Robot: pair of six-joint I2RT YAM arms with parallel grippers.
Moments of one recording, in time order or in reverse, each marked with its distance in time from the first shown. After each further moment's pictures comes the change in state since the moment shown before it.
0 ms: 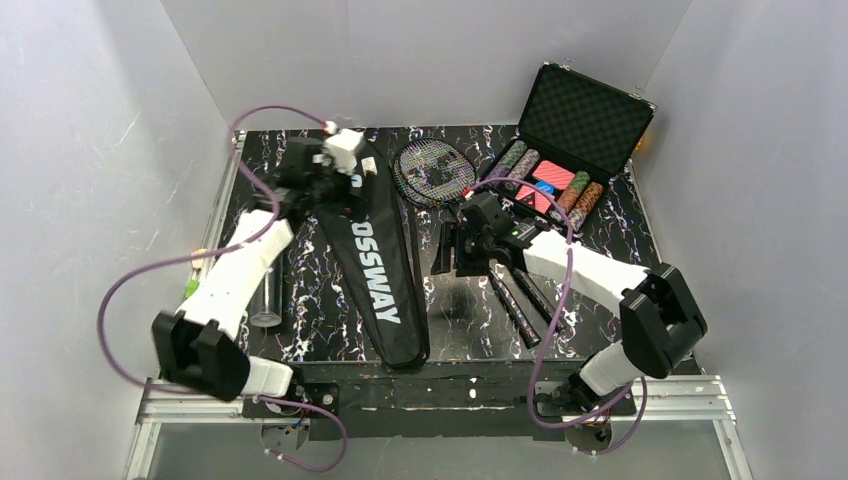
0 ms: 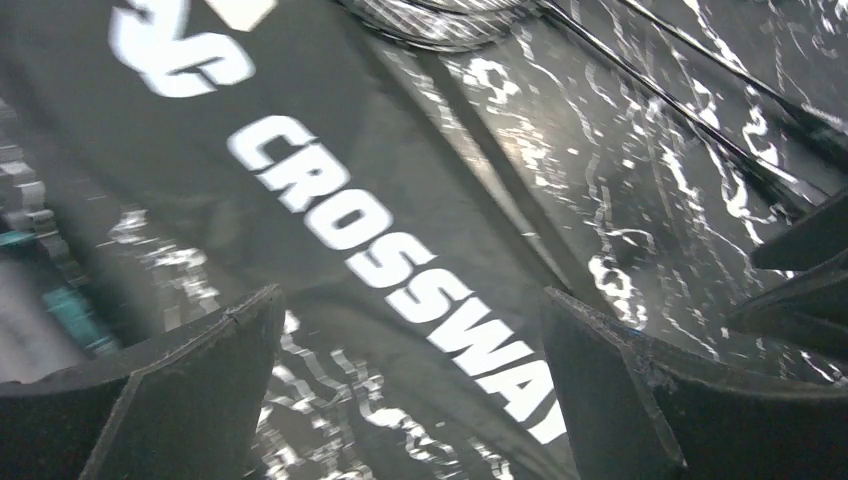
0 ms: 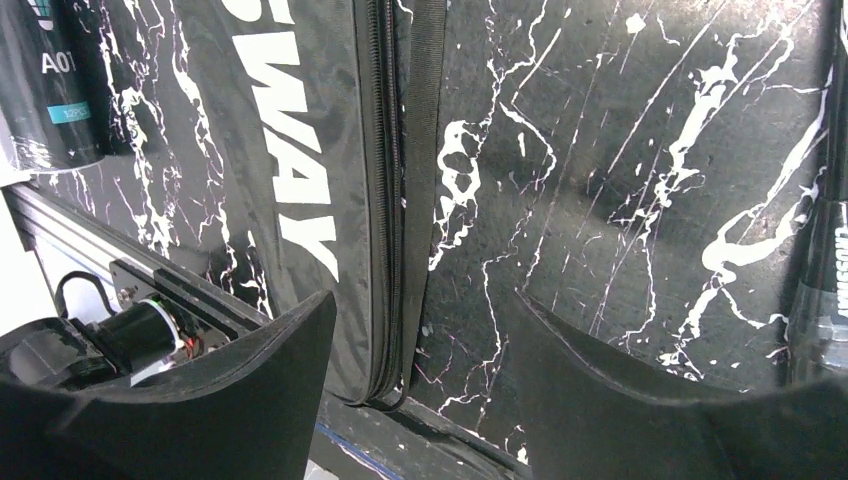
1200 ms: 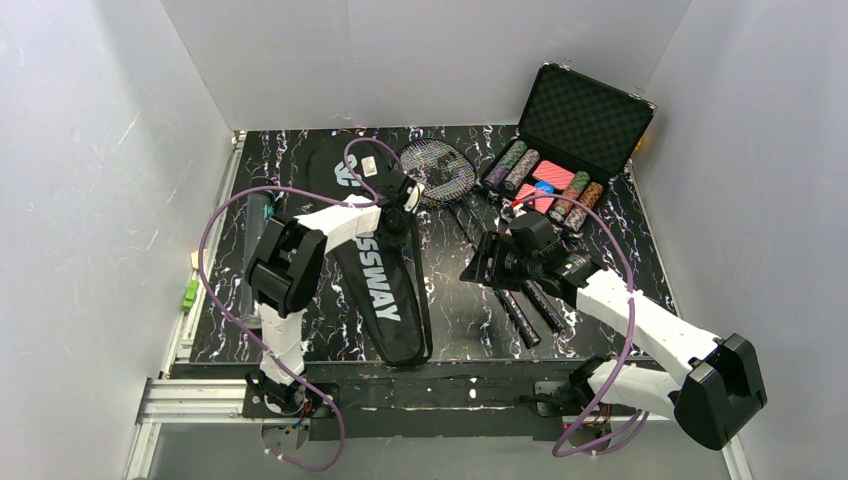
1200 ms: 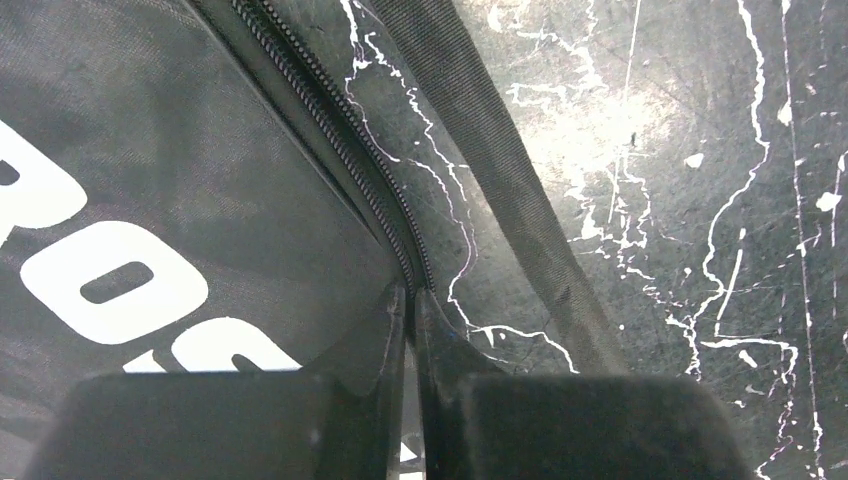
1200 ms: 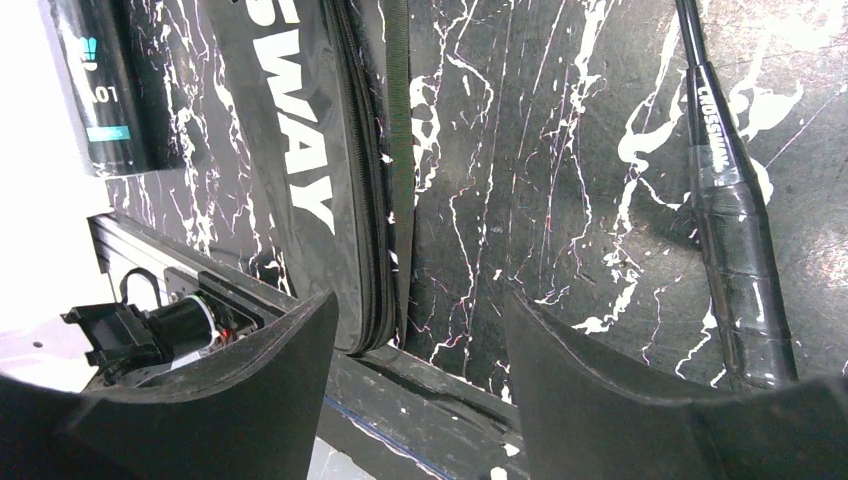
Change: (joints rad) left arm -0.318 0.653 0.091 0.091 -0.239 -0.216; right arm -0.080 -0.398 -0.264 0.001 0.014 0.080
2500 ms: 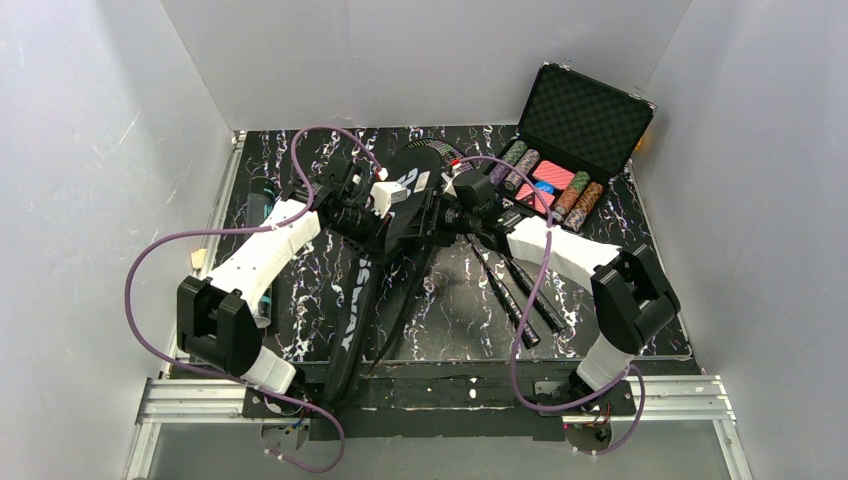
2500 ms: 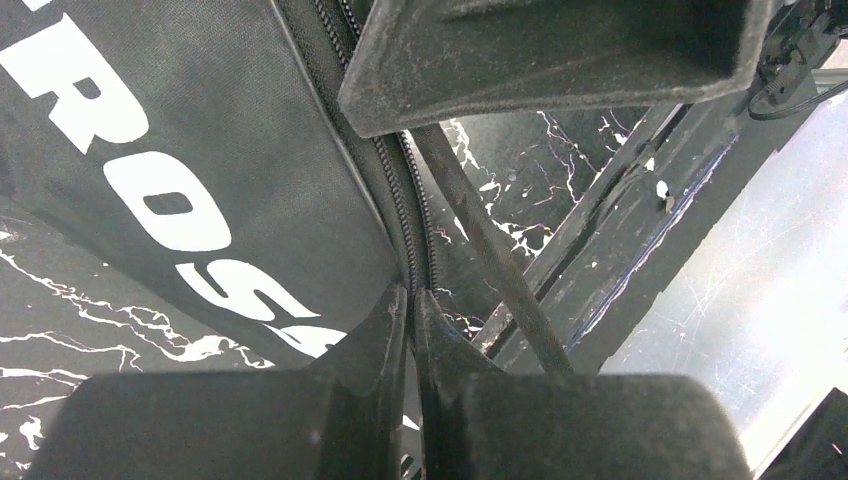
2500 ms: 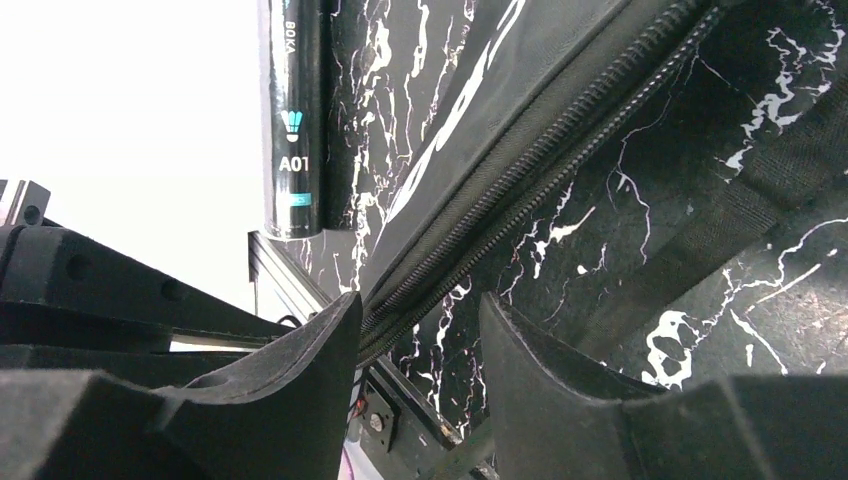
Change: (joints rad) left arm 0.123 -0.468 -0.048 -0.463 0.583 0.337; right arm 0.053 0.552 0.363 0.388 -0.187 0.112
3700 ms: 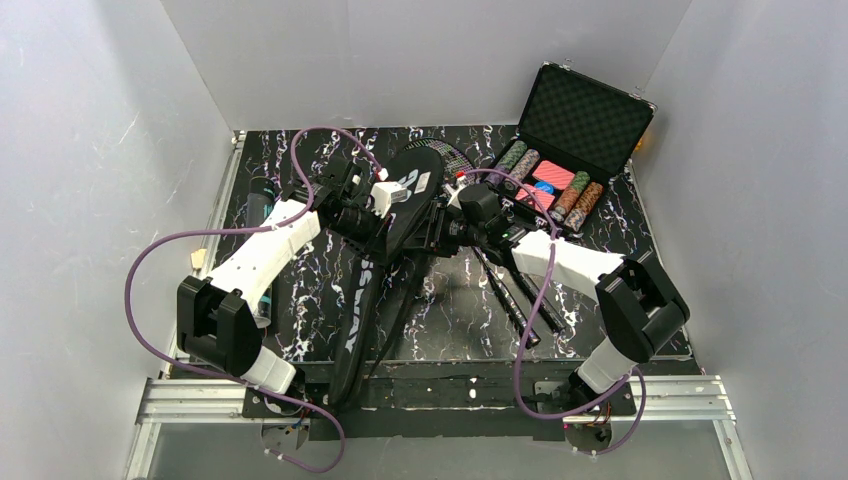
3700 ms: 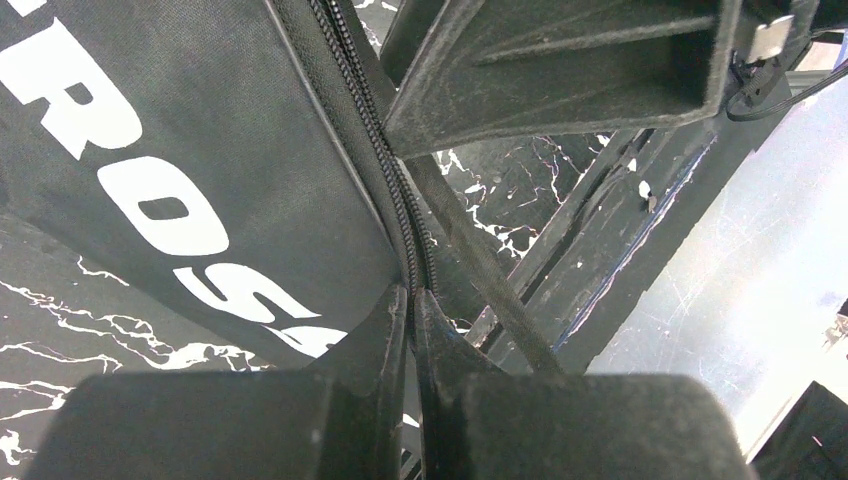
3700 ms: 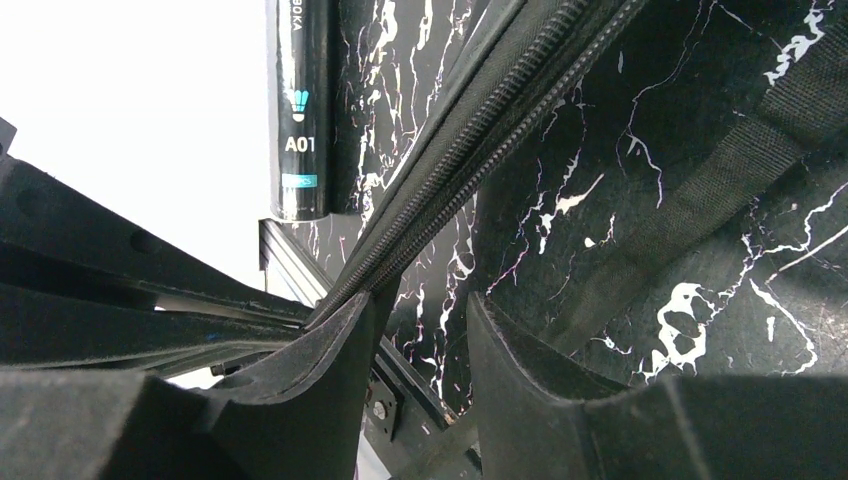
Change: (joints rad) left arm 0.001 -0.001 -0.004 0.003 0.031 -0.011; right arm 0.018 -0.063 -0.143 0.132 -0.006 0.045
